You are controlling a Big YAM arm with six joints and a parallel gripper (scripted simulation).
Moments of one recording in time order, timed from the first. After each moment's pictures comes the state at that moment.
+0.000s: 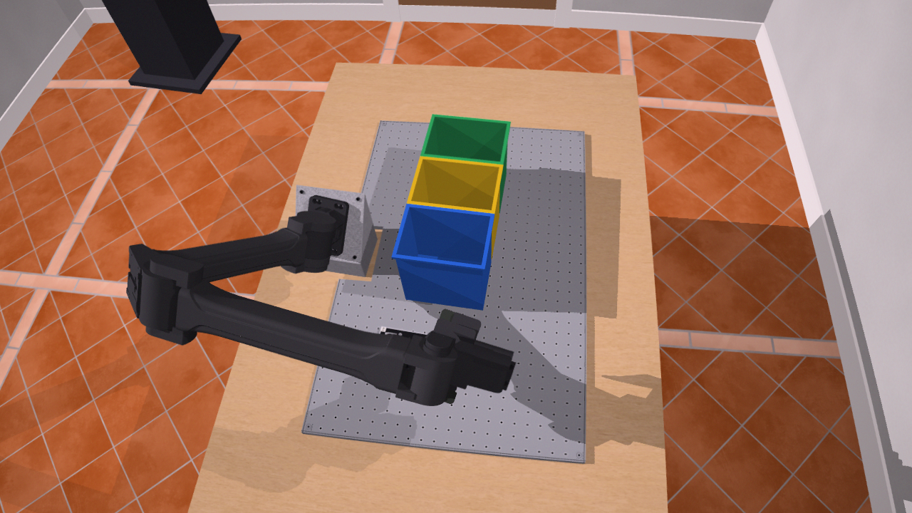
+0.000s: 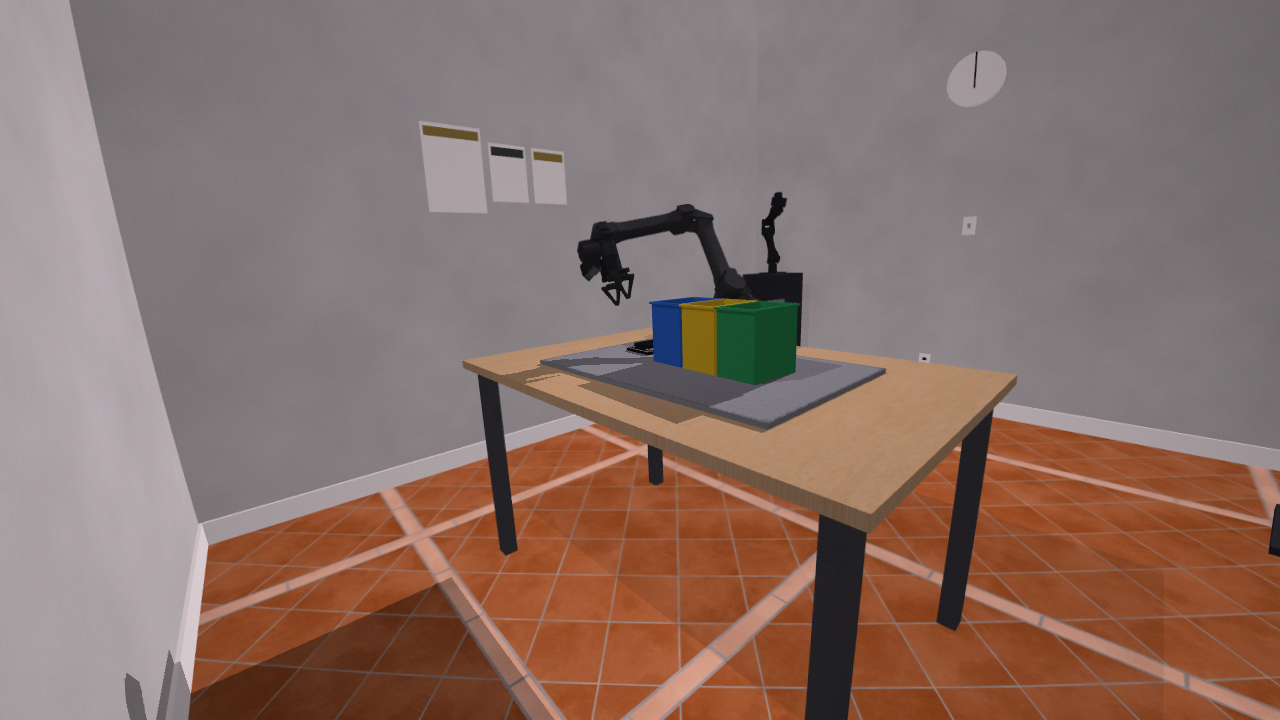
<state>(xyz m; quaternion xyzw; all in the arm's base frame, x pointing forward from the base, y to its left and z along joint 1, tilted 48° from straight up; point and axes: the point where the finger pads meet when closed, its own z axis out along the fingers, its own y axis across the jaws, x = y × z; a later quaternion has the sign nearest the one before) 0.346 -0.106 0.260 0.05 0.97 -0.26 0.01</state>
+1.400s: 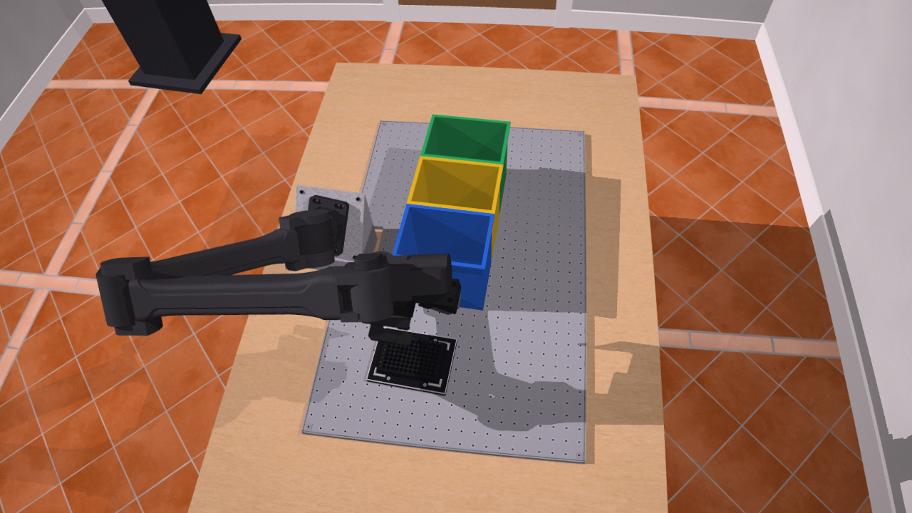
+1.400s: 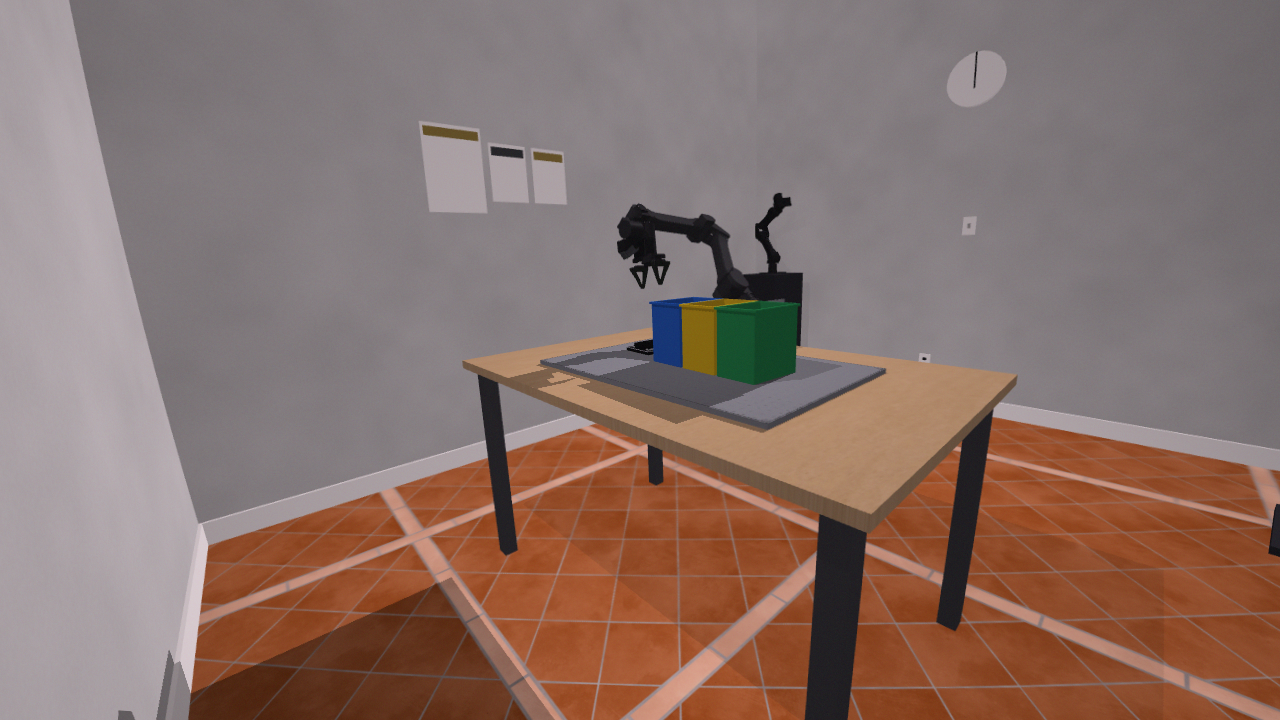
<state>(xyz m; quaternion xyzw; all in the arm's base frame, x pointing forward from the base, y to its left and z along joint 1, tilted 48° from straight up) 0.256 -0.046 0.254 -0.05 0.94 -0.33 0.04</state>
